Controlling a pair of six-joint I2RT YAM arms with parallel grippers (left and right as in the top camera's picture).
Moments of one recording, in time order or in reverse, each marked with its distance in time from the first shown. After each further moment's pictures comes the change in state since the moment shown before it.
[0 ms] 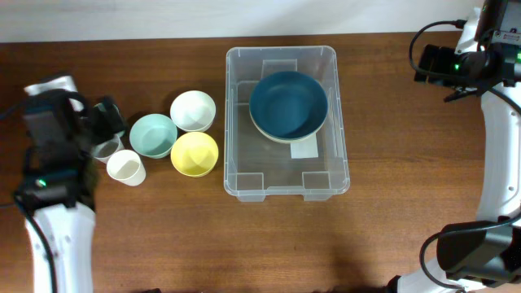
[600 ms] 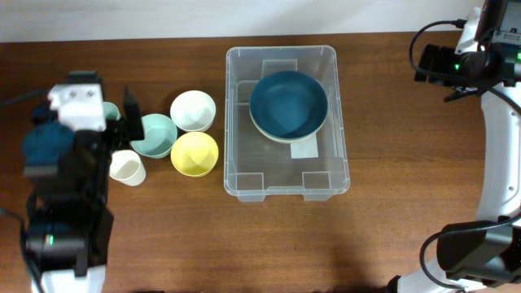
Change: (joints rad) left arm -0.187 -0.228 -0.026 0.158 0.051 0.298; right arm 0.000 0.000 0.000 0.000 0.000 0.000
